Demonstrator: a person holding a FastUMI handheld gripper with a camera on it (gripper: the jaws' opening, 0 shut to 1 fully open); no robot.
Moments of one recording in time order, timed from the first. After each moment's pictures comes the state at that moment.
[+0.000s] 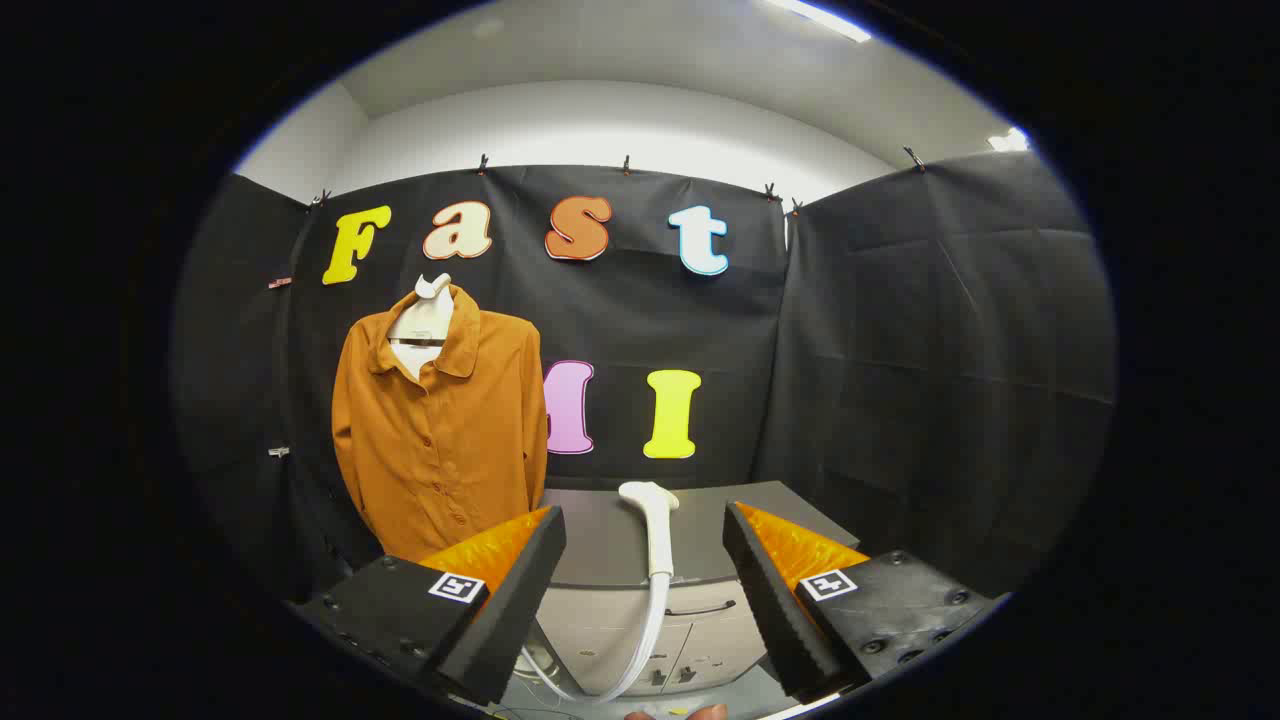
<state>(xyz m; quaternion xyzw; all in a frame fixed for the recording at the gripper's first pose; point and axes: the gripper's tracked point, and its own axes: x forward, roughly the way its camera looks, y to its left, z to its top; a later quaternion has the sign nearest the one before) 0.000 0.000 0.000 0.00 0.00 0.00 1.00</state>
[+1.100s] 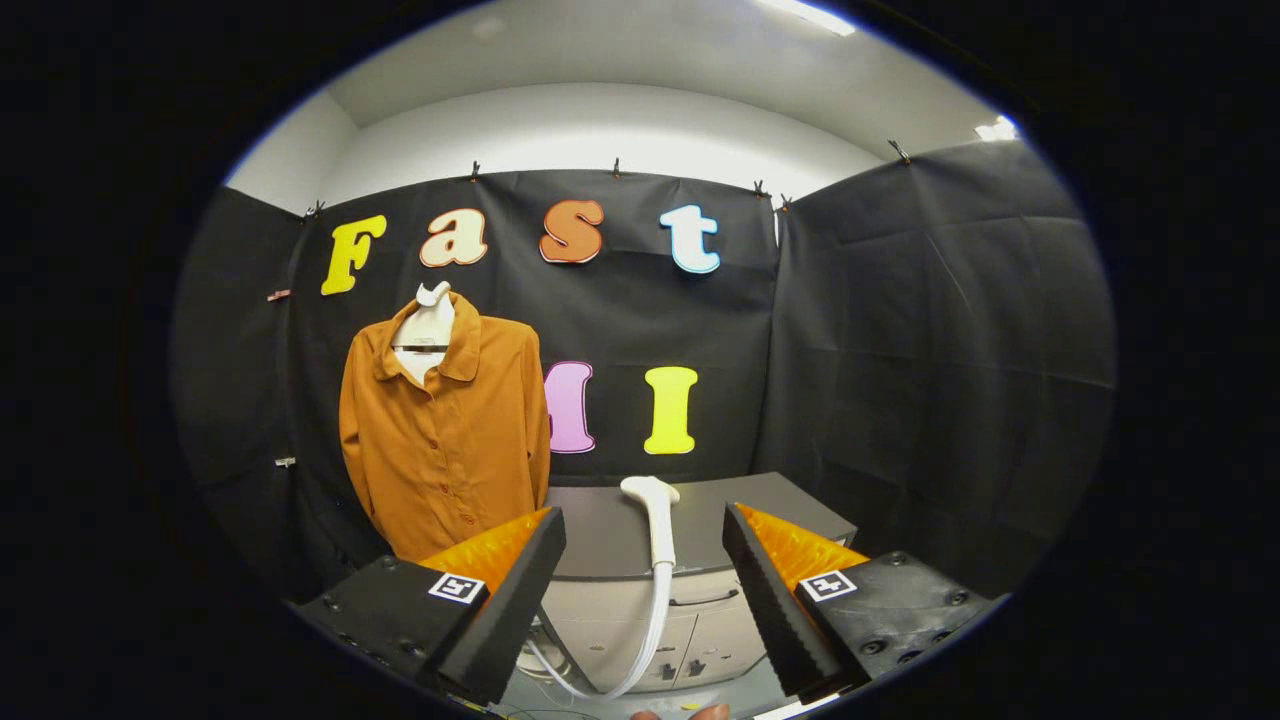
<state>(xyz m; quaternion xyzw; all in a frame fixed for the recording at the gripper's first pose) -0.011 -0.004 -0.007 0.03 0.01 0.00 1.00</state>
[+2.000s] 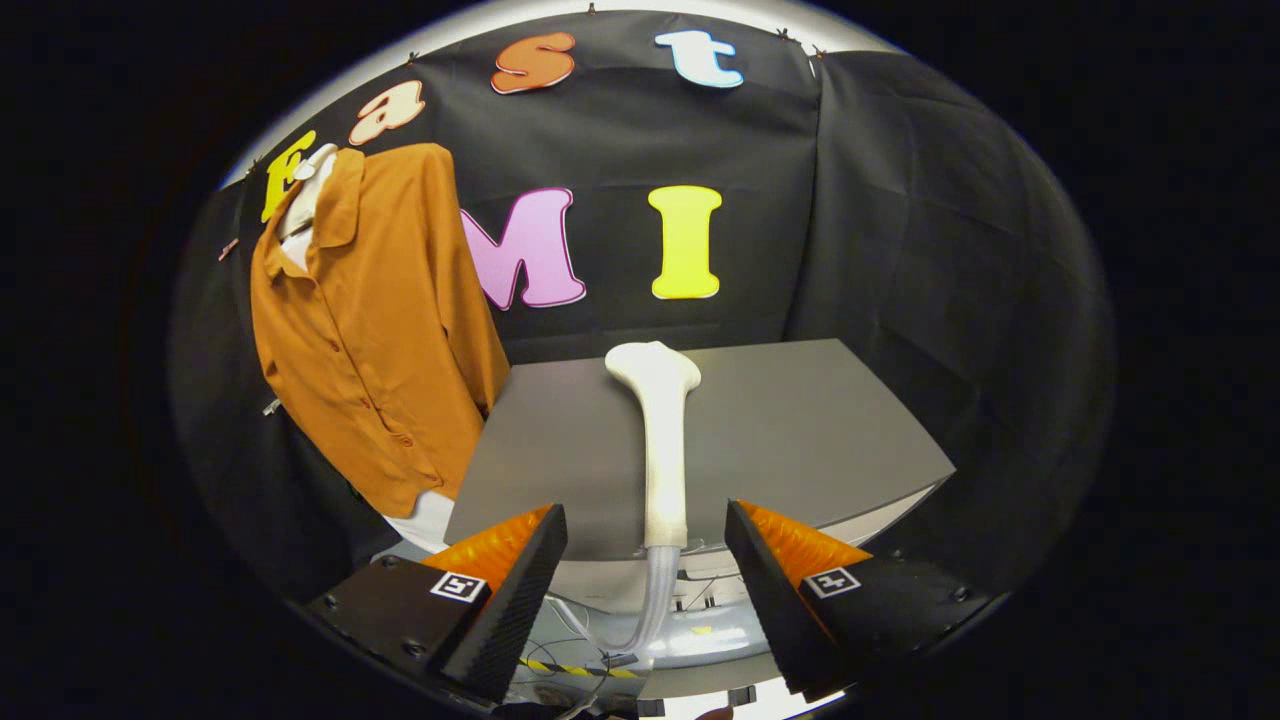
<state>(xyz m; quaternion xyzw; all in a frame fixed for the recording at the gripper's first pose) 0.179 -0.014 -0.153 0.04 0.29 0.03 0.96</state>
